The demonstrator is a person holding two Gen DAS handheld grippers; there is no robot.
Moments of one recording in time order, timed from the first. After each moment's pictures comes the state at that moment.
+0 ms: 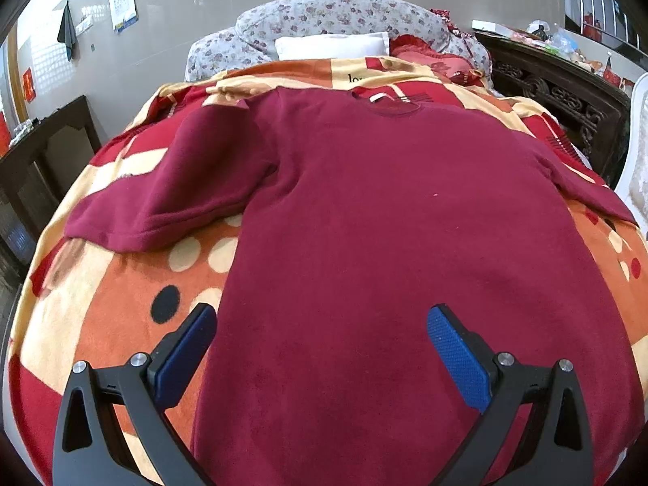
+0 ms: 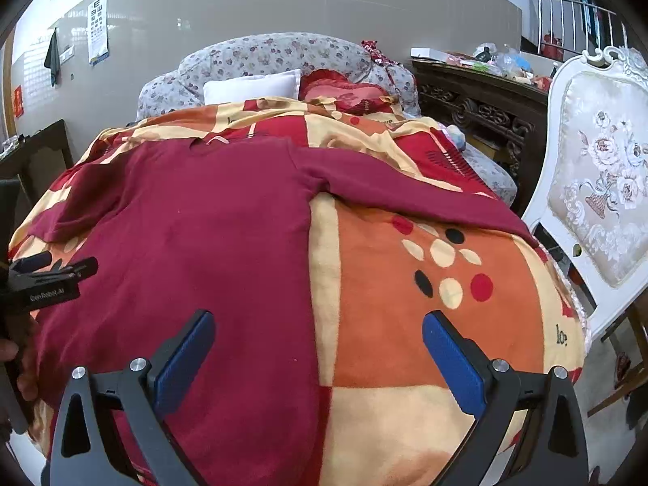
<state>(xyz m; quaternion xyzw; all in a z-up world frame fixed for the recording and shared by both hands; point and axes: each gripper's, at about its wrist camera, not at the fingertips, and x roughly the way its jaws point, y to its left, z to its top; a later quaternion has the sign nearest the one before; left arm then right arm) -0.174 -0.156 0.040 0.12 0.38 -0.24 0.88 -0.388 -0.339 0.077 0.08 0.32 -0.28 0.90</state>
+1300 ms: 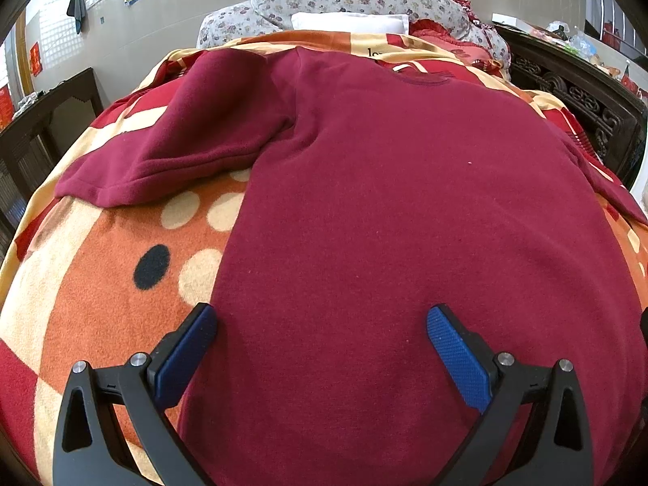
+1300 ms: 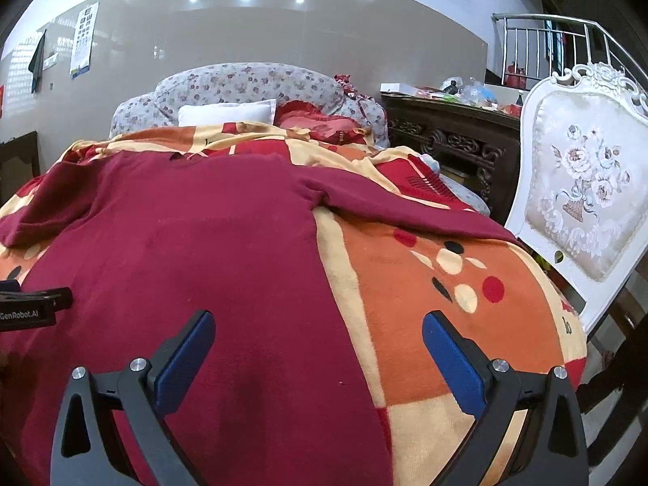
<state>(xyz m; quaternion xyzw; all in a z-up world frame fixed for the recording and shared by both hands) -0.161 -0.147 0.004 0.11 0.41 -0.22 0.88 -0.360 -0.303 0.027 0.04 0.26 -0.35 0.90</state>
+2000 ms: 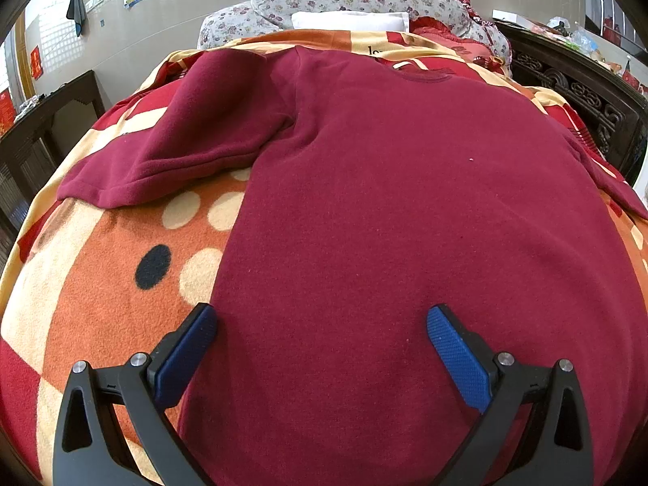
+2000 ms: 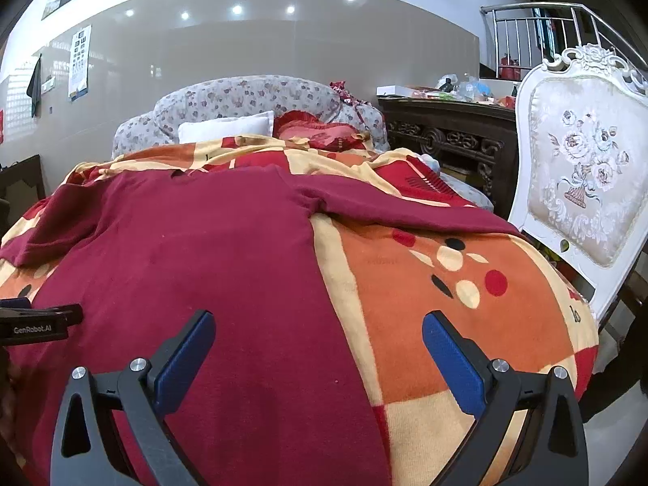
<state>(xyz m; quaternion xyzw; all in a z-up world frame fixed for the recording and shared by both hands) -0.161 -0.147 0.003 0.11 0.41 -0.22 0.88 -0.371 -0.305 0.028 0.07 0.24 -0.35 0.90</state>
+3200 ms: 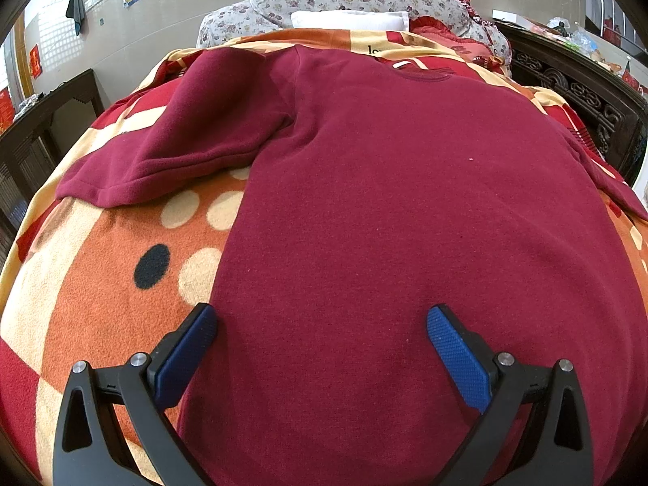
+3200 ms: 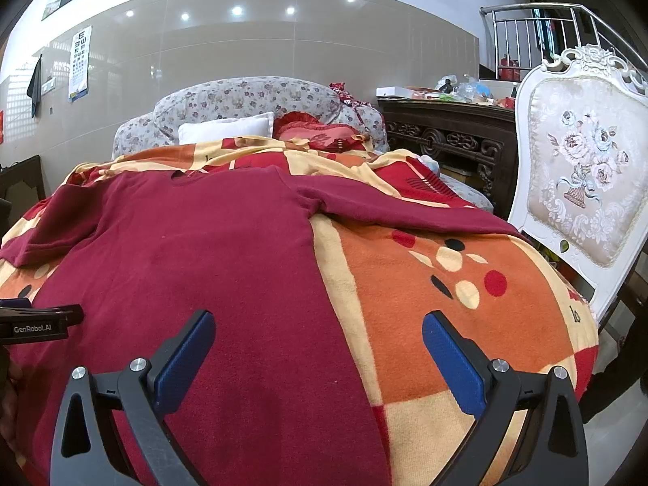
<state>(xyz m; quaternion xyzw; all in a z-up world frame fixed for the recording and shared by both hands) -0.162 -0.148 0.002 0.11 0.41 -0.22 0.88 -0.370 -0.306 0.029 0.07 0.24 -0.35 0.91</state>
